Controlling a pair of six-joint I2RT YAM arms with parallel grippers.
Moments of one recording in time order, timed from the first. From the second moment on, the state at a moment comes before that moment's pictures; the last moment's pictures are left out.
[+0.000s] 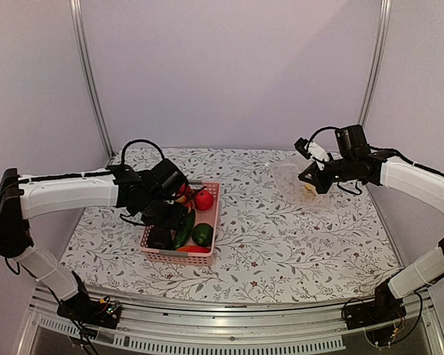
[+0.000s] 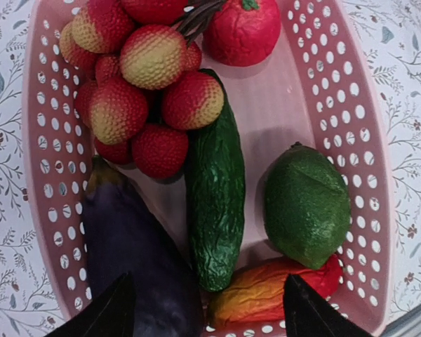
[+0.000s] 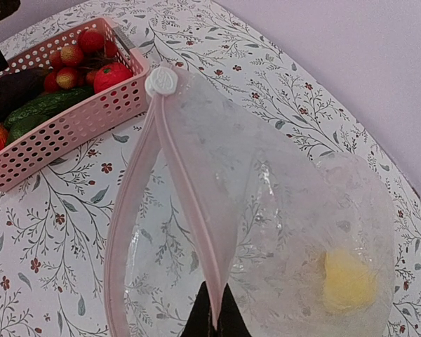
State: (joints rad) left arm -0.84 1.54 1.11 -0.73 -0.25 -0.58; right arm 0.38 1.42 1.09 -0.38 -0.34 -0.44
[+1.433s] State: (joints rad) left arm -0.87 1.87 1.27 -0.62 -0.10 -0.55; right arm 0.37 1.42 1.08 -0.37 -0.34 -0.44
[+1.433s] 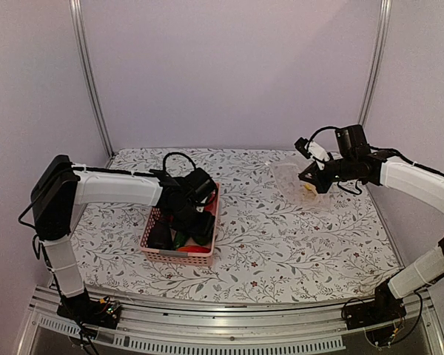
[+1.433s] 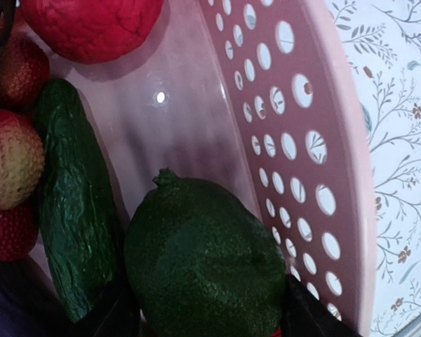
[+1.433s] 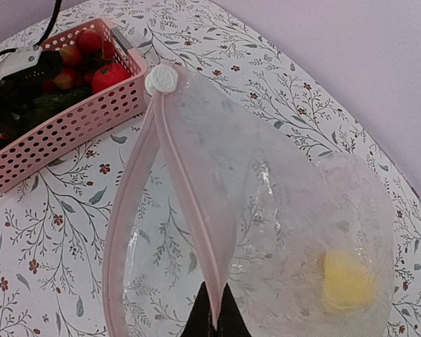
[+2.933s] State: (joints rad) left arm -1.20 1.67 1.43 0.19 -0.25 0.11; right arm 0.44 1.40 1.44 -0.83 -0.49 -0.36
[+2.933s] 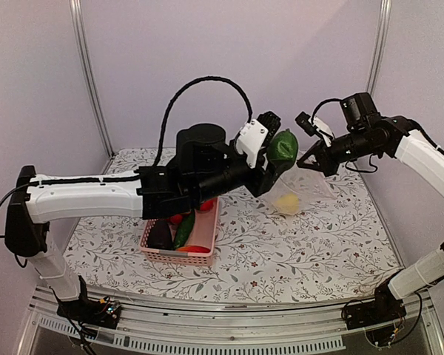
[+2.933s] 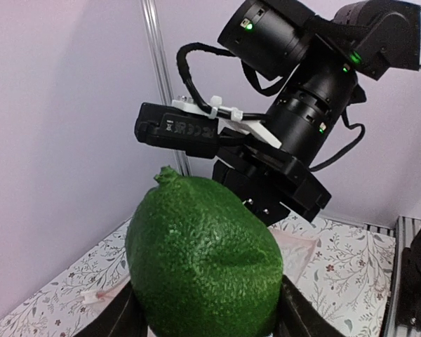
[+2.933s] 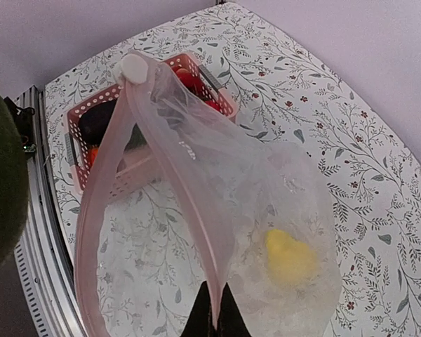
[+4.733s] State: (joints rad) left arm -1.32 1.52 1.15 0.20 -0.62 -0.05; right arm 0.08 1.59 1.76 -0.79 -0.23 -0.30
